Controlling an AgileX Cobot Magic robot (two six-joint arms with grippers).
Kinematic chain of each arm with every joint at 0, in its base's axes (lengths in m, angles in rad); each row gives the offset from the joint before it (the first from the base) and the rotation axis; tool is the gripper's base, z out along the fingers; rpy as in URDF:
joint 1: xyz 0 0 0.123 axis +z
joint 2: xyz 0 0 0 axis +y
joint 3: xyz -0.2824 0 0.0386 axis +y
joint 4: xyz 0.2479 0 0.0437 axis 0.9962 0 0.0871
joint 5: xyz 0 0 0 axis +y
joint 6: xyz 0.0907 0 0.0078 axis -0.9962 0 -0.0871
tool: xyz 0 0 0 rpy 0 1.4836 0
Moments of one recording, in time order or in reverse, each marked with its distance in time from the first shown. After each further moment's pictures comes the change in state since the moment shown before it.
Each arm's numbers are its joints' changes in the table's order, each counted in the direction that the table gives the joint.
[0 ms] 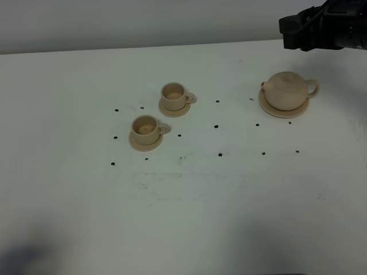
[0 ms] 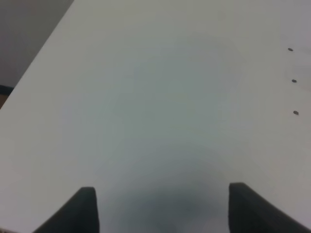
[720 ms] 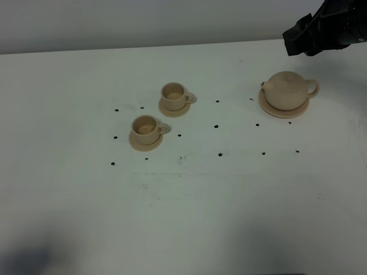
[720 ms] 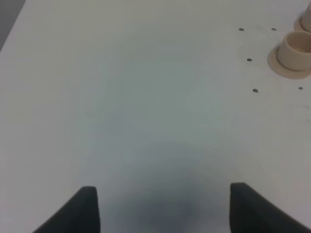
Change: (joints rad) left arm 0.000 0.000 0.004 -0.113 -0.016 -0.171; right arm -0.002 0.066 -0.133 -0.466 0.154 -0.336
